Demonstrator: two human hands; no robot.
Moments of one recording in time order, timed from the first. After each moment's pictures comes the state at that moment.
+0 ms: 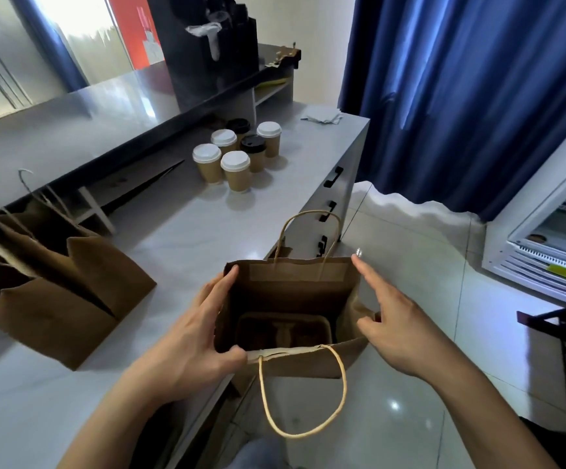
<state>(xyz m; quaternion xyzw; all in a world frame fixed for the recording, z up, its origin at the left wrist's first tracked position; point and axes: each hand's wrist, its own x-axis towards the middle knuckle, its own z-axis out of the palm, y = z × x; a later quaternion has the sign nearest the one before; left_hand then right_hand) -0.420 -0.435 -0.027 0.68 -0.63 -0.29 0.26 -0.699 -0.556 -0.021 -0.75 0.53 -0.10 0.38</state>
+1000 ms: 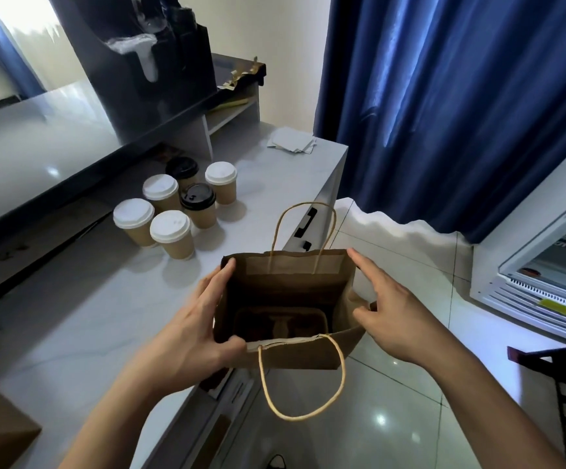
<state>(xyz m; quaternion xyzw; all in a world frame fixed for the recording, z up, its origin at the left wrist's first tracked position) -0.410 -0.732 -0.021 0.67 -0.62 -0.31 0.26 -0.695 -0.850 -0.021 -0.76 0.54 -0.12 0.36</state>
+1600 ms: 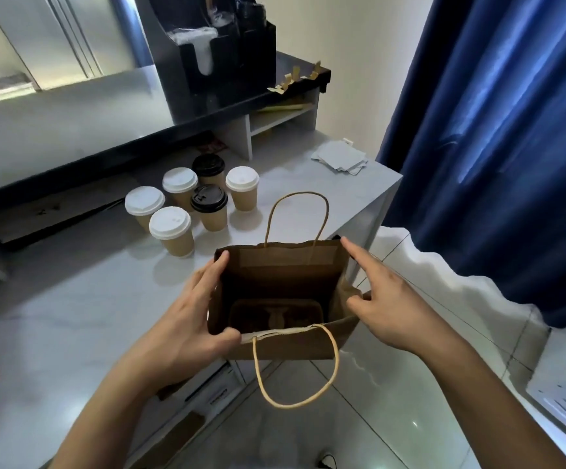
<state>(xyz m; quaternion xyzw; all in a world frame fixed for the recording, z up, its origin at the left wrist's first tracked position) -0.484 -0.825 -0.033 0.77 -0.49 -0.26 0.31 -0.709 -1.032 -0.029 -0.84 0.40 -0.07 0.36</state>
